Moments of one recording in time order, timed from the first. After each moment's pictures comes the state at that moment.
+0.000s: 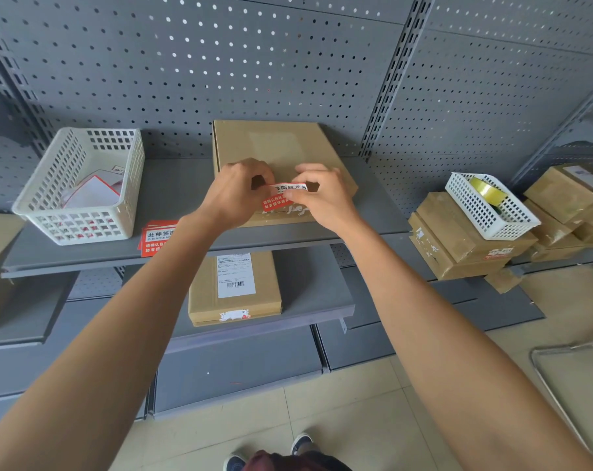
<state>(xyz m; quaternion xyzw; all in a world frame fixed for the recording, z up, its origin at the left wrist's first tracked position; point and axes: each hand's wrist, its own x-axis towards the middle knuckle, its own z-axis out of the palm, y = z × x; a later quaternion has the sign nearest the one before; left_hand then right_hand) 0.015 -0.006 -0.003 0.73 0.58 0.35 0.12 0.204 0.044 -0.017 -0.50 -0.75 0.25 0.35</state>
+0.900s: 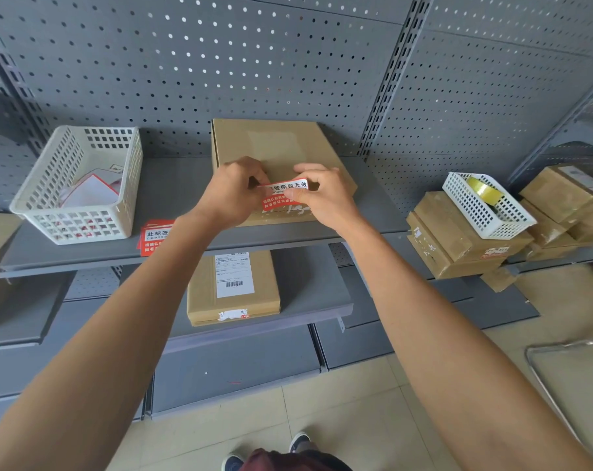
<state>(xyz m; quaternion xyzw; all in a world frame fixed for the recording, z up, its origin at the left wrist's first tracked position) 0.012 -0.010 -0.003 0.71 0.59 0.36 0.14 0.207 0.046 -0.017 -0.50 -0.75 0.27 0.33</state>
